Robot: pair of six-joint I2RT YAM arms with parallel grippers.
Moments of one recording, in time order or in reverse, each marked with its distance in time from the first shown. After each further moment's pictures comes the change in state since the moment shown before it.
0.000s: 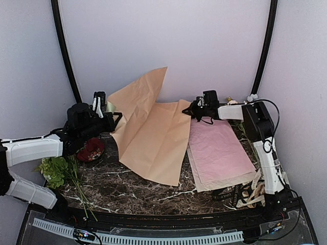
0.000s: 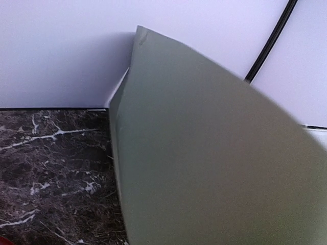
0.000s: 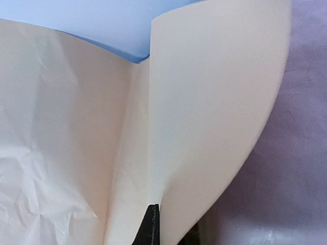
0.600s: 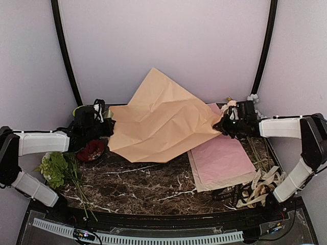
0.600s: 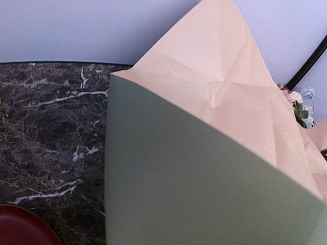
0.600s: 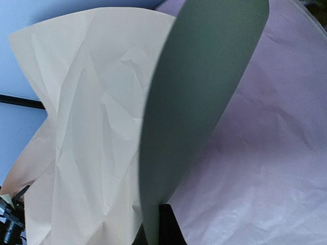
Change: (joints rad) left arm 0.092 0.106 0.017 -0.094 -0.114 0.029; right arm -0.053 -0.957 -1.017 -0.044 0.215 -0.209
